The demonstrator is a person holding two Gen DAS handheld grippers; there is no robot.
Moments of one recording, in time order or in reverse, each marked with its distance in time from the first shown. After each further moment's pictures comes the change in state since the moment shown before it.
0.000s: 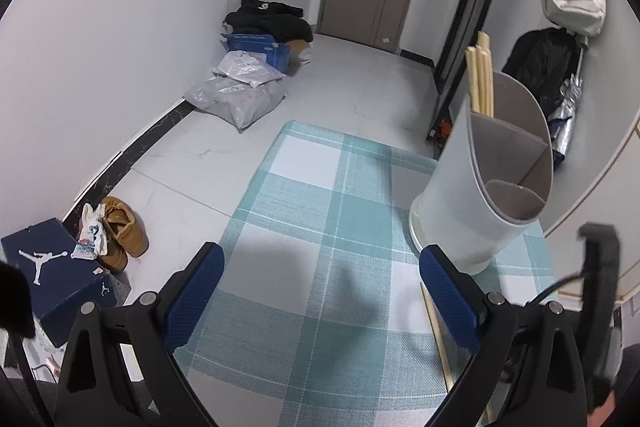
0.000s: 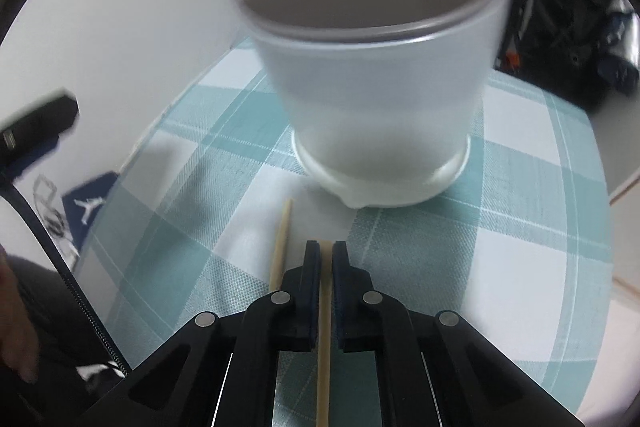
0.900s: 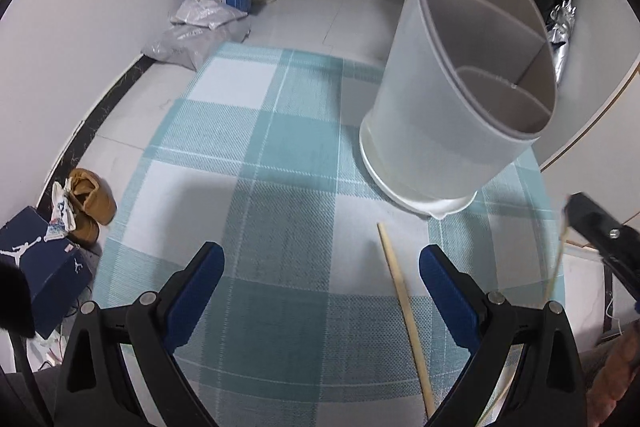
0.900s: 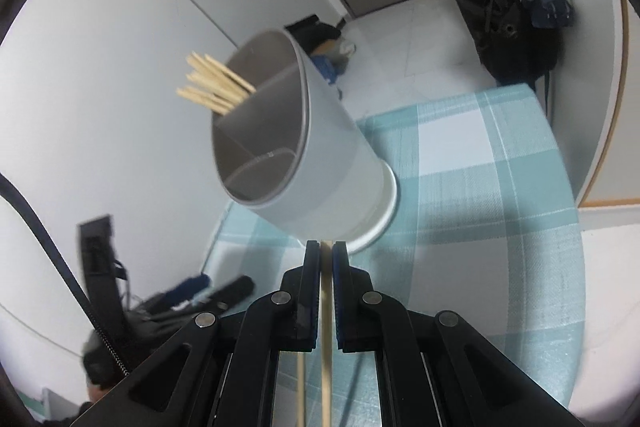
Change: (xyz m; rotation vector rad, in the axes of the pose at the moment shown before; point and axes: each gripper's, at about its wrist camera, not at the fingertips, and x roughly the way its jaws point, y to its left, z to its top) left arm 0.050 -0.045 -0.019 0.062 0.267 -0.053; right arm -0.088 -0.080 -0.009 0.317 -0.235 0.257
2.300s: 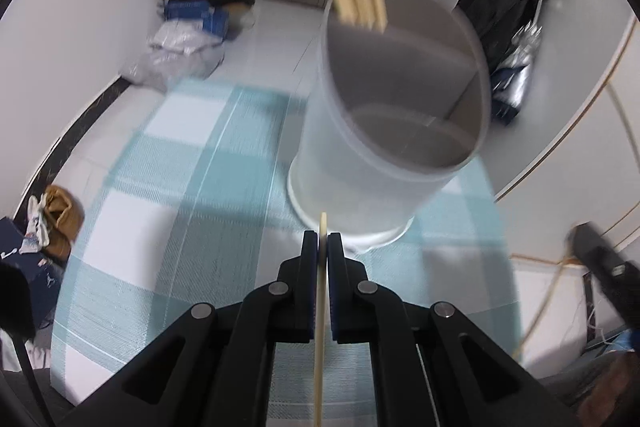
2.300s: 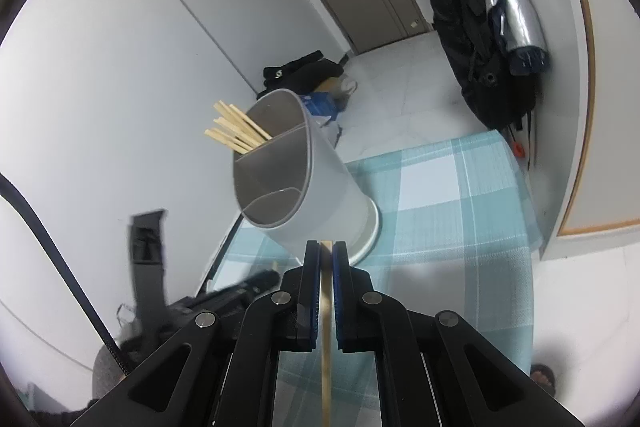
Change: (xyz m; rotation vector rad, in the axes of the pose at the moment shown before) left arm -0.042 -0.038 -0.008 0.003 -0.149 -0.121; right arm -0.048 0.008 -0.004 -0.062 -0.129 -0.022
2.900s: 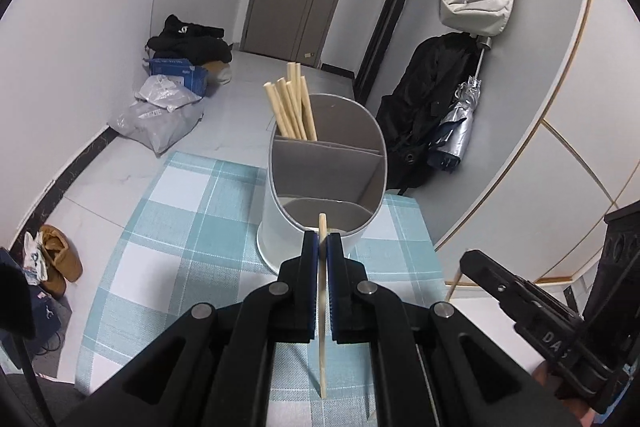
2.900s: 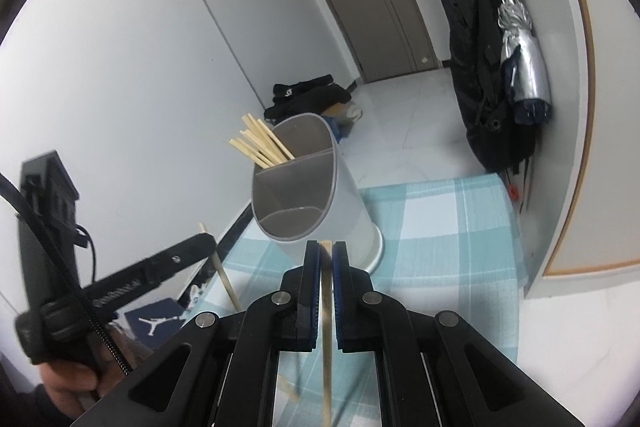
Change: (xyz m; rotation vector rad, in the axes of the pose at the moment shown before) left arm -0.060 -0.019 0.017 0.046 -0.167 -0.070; right arm -0.014 0.024 -0.001 -0.129 -0.091 -0.046
